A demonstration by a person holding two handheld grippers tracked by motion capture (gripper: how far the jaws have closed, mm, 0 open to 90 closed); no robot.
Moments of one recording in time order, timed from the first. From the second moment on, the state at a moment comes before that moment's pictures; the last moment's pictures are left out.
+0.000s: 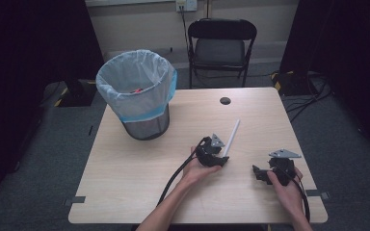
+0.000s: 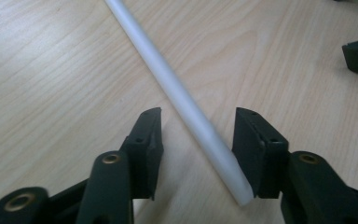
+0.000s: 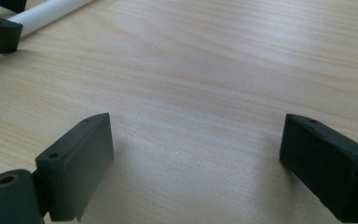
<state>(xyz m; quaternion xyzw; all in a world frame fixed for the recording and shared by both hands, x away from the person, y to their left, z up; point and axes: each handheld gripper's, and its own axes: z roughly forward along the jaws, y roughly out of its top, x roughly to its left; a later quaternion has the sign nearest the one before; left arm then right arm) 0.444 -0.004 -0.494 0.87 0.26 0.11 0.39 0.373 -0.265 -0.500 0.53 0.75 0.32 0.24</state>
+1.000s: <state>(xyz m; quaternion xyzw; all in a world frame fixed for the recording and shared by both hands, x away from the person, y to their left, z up) 0.447 0.021 -0.492 0.87 0.28 0.09 0.39 0.373 -0.265 -0.500 0.53 0.75 0.32 0.24</state>
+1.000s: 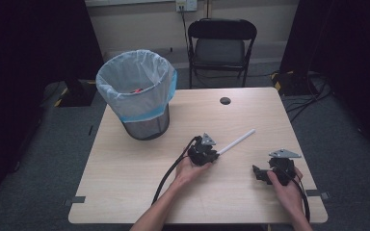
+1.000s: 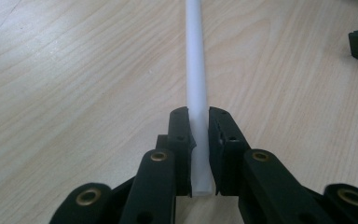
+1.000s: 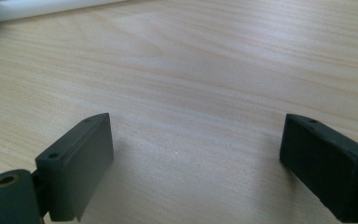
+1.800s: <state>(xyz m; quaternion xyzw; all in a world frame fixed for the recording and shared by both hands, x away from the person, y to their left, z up) 0.440 0.045 -0.470 0.85 0.26 0.09 0.44 0.373 -0.265 -0.500 0.53 0.75 0.32 0.24</state>
